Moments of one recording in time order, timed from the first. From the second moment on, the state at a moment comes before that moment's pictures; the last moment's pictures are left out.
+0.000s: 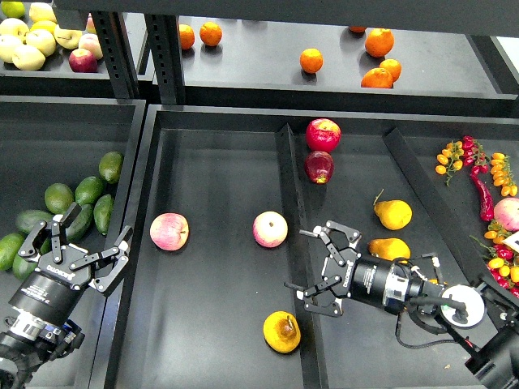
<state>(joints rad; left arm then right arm) 0.29 0.00 -1.55 -1.38 -0.27 -0.49 0.49 0.34 -0.35 0.74 1.07 0.10 0.46 -0.49</state>
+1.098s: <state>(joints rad) 0.29 0.00 -1.53 -1.38 -0.27 -0.49 0.49 0.39 -0.28 0.53 0.90 -0.17 0.48 -0.49</state>
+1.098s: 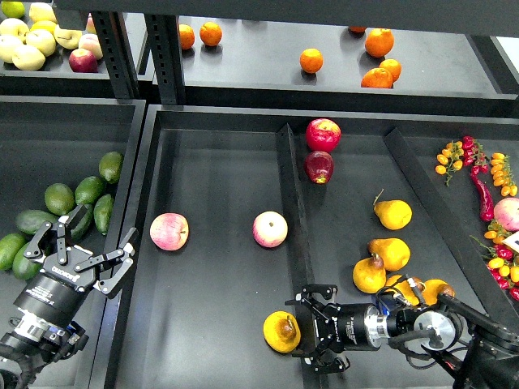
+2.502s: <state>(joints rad) 0.30 0.00 -1.52 -1.38 -0.27 -0.49 0.49 0.39 -0.15 0.57 0.70 -0.18 0.58 -0.49</state>
